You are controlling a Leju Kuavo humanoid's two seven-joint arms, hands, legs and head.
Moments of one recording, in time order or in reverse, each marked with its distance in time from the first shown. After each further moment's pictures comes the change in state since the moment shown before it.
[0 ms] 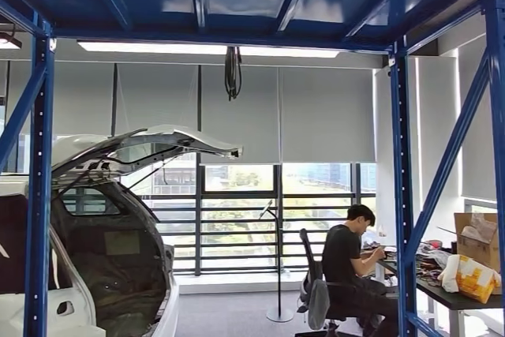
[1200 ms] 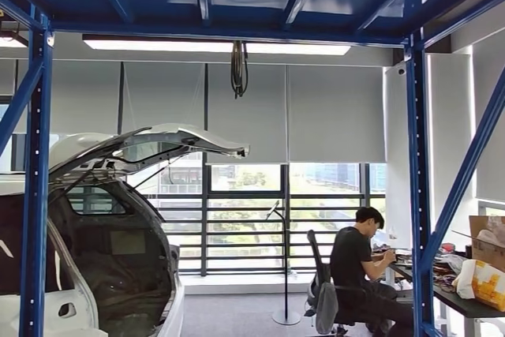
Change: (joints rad) left arm 0.002 0.001 0.001 0.004 0.000 0.012 -0.010; right arm 0.098 0.102 -0.216 0.238 -0.064 0.062 0.116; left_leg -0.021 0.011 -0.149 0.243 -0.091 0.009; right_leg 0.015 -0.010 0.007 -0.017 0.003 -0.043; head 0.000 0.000
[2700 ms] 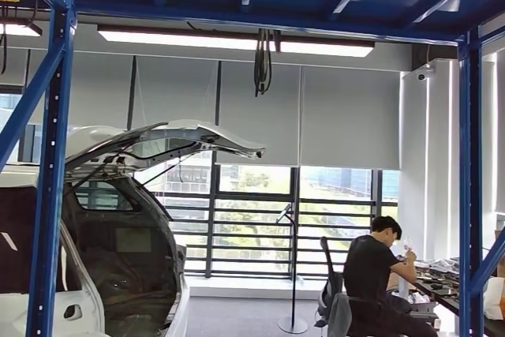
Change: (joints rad) left arm 0.007 -0.007 0.019 0.004 0.021 0.015 -0.005; right arm 0.013 0.022 0.012 0.033 0.417 -0.236 0.306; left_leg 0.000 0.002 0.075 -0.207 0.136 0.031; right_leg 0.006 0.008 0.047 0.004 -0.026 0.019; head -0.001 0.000
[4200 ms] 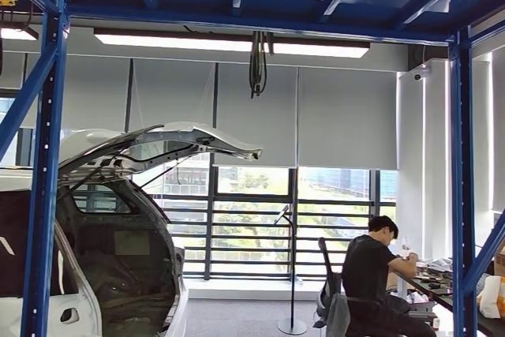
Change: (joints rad) left arm -0.006 -0.011 0.010 0.000 -0.038 -0.007 -0.012; right arm -0.066 -0.113 -0.012 0.331 0.661 0.014 0.384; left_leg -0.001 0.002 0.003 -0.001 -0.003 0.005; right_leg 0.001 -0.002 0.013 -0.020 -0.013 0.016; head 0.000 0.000
